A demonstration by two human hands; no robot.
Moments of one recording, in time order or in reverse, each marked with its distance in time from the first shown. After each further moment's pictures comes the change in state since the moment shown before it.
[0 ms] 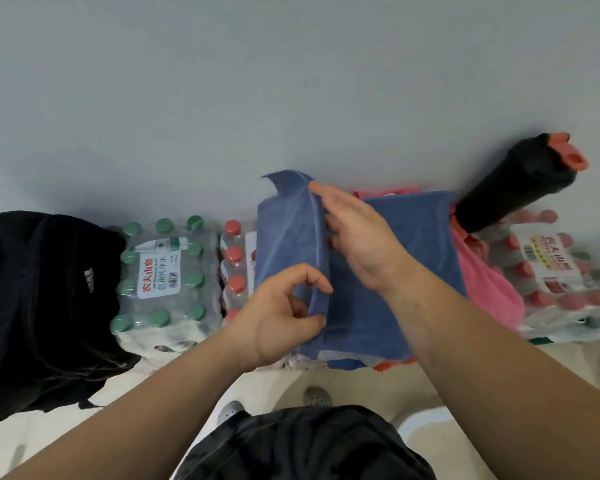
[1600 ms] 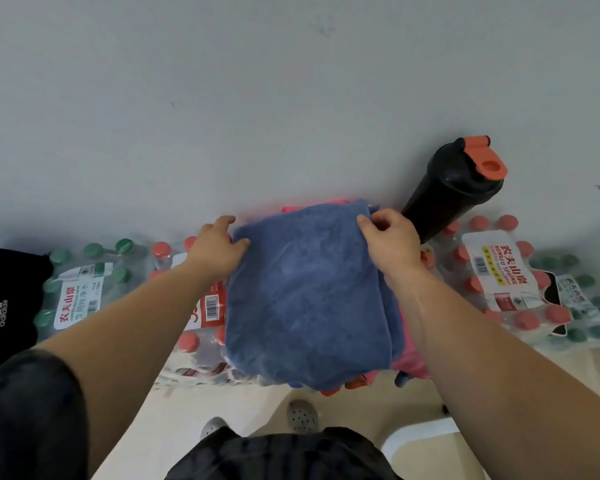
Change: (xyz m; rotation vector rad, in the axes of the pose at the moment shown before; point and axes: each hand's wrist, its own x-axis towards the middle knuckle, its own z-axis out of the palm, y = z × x) left_hand 0.176 -0.011 0.007 0.650 0.458 -0.404; right_hand 0.037 0.025 -0.218 -0.638 0.593 0.009
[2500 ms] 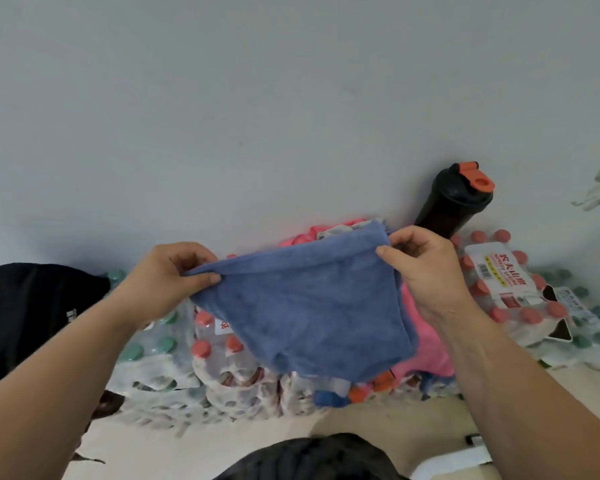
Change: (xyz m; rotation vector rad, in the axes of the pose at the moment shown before) left_hand -0.107 -0.064 -0.136 -0.312 -0.063 0.470; right_hand -0.114 -0.059 -0.047 0.544 -0.140 -0.247
